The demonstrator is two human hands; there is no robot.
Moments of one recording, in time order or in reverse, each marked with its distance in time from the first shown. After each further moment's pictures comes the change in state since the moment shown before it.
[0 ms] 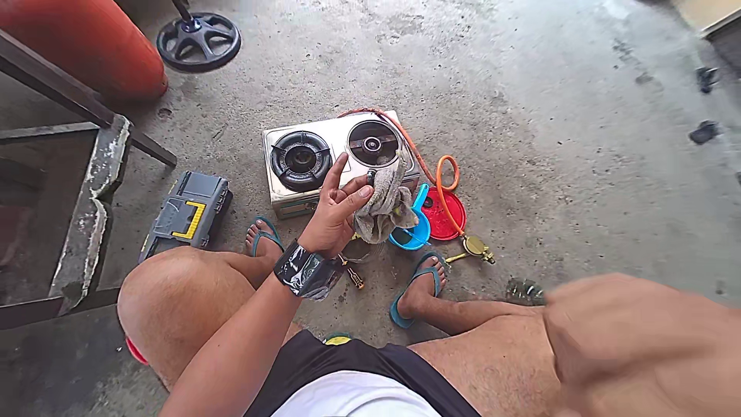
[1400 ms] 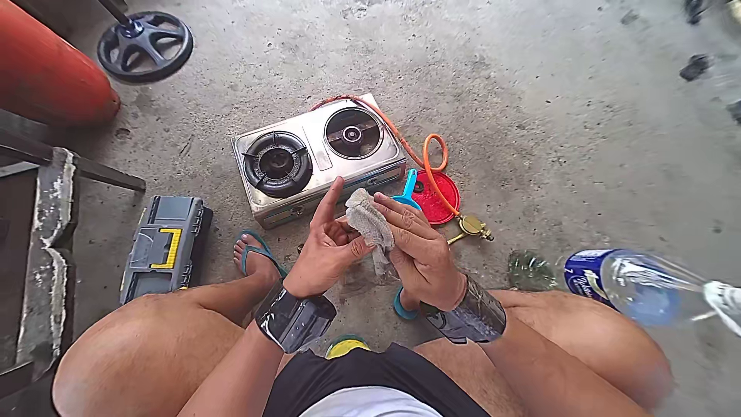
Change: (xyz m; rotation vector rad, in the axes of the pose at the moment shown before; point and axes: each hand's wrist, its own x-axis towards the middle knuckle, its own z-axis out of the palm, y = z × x) left_hand -0.003 -0.028 0.002 0.218 -0.151 -0.035; right_hand 0.028 0.185 0.089 -0.415 0.801 0.093
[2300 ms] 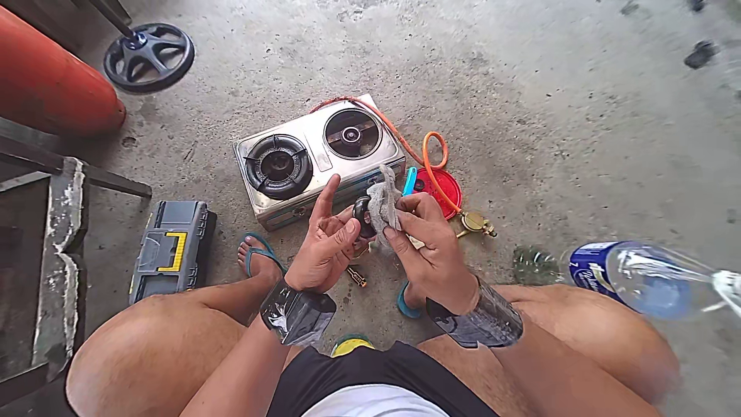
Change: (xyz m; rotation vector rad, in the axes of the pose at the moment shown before) left_hand 0.000 -0.001 -0.001 -0.359 -0.041 -0.062; right_hand 0.004 -0.022 -0.007 0.020 0.133 0.214
